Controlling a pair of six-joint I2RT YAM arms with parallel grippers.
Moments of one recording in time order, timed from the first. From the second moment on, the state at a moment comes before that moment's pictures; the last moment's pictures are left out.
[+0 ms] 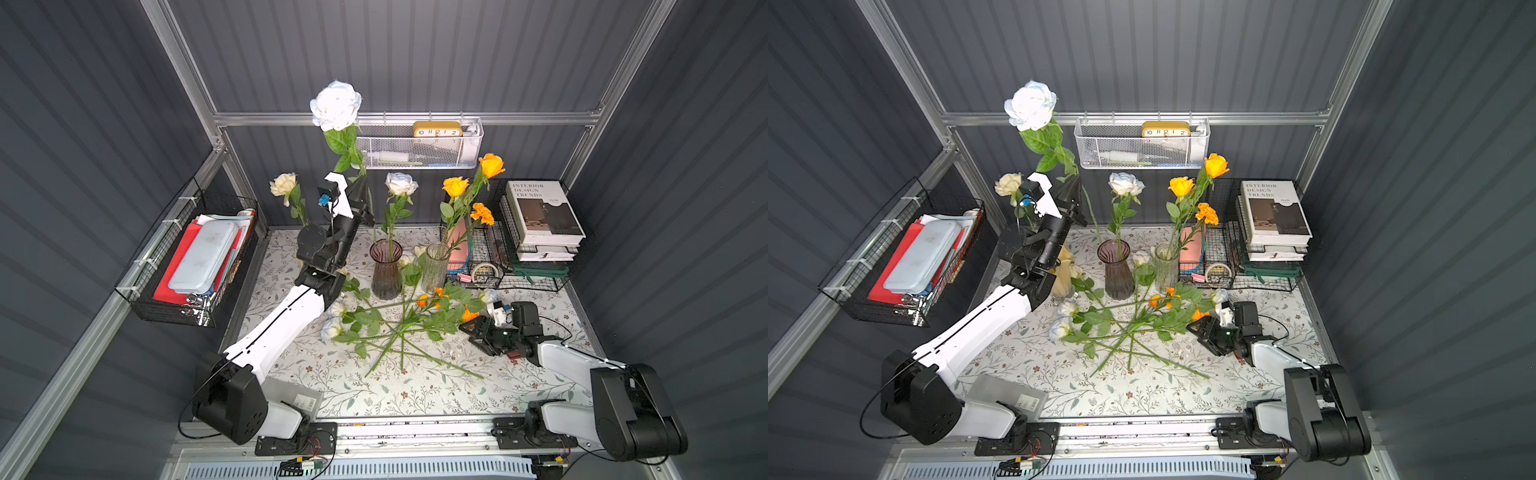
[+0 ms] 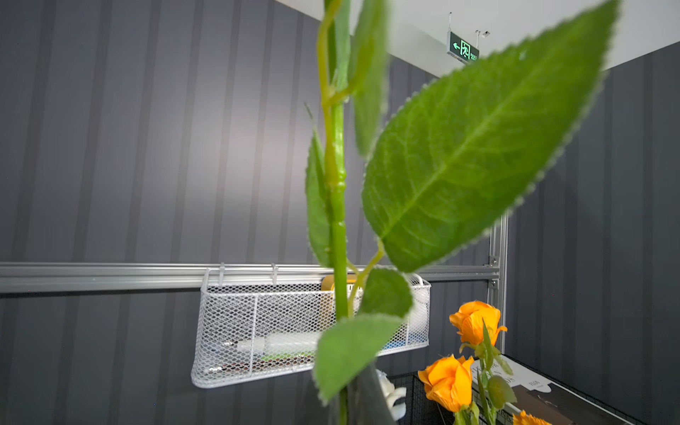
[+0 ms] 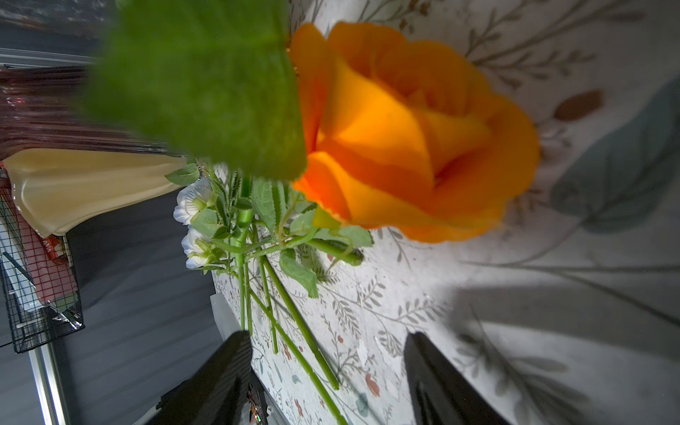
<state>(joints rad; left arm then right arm) -0.49 1.47 1.21 0.77 0.05 -0.04 0.07 1.28 0.36 0.02 -0.73 0.77</state>
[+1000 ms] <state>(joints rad) -0.68 1.34 1.11 -0.02 0.05 -0.15 0.01 1.07 0.37 -0.13 -0.72 0.74</state>
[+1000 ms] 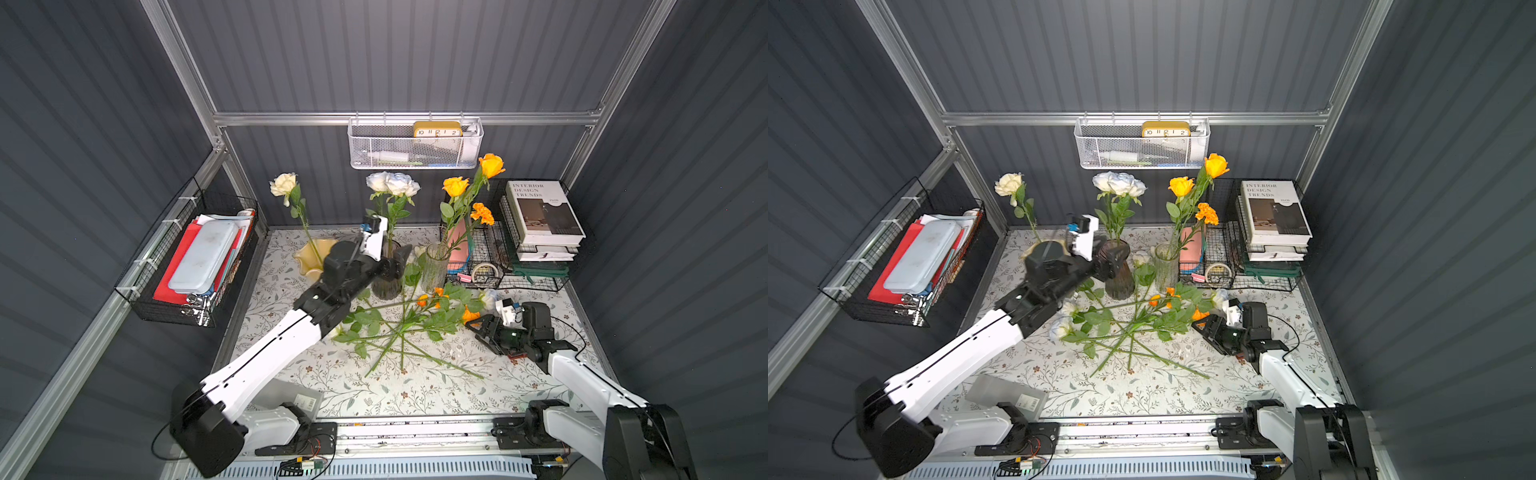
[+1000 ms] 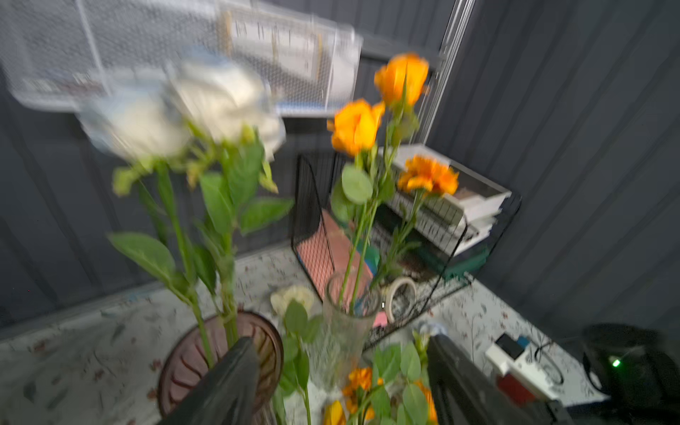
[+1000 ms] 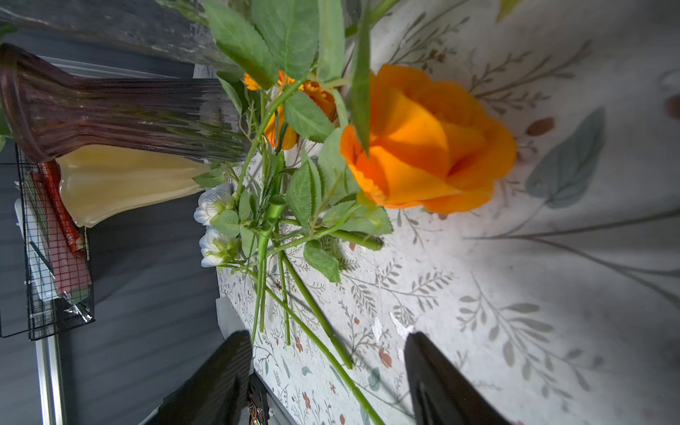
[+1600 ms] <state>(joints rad) -0.68 1.77 1.24 -0.31 0.08 0.01 -0.09 0.93 0.36 -0.26 -0.70 0.70</state>
